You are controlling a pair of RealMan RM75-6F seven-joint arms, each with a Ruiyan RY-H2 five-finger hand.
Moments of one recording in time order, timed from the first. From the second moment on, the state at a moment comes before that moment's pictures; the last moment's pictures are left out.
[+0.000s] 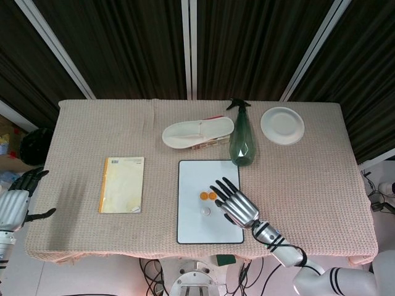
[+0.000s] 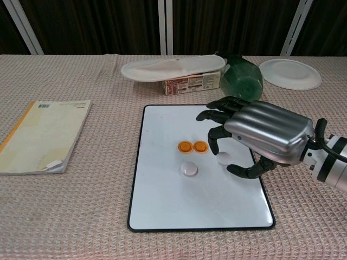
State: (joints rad) left arm -0.12 -1.23 -0.01 -1.26 1.52 1.44 -0.36; right arm 0.57 -1.63 -0.02 -1.51 -1.57 1.06 -0.50
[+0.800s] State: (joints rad) left arm -0.11 -1.25 -0.01 -1.21 1.53 1.46 -0.40; right arm 0.60 -1.70 0.01 -1.52 -1.45 0.97 -0.66
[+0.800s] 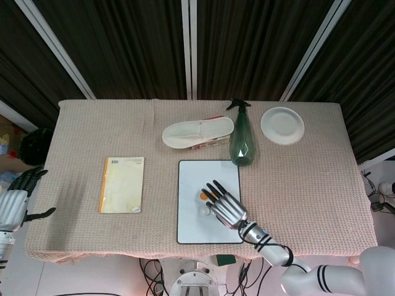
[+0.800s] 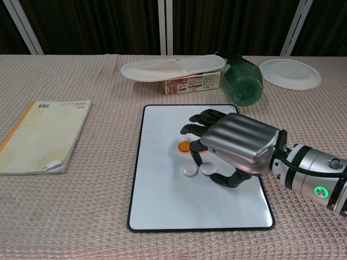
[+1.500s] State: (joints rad) left arm -0.11 -1.25 -0.01 -1.20 1.53 1.46 -0.41; right arm 0.62 -1.71 0.00 -1.53 -1.43 0.97 -0.68
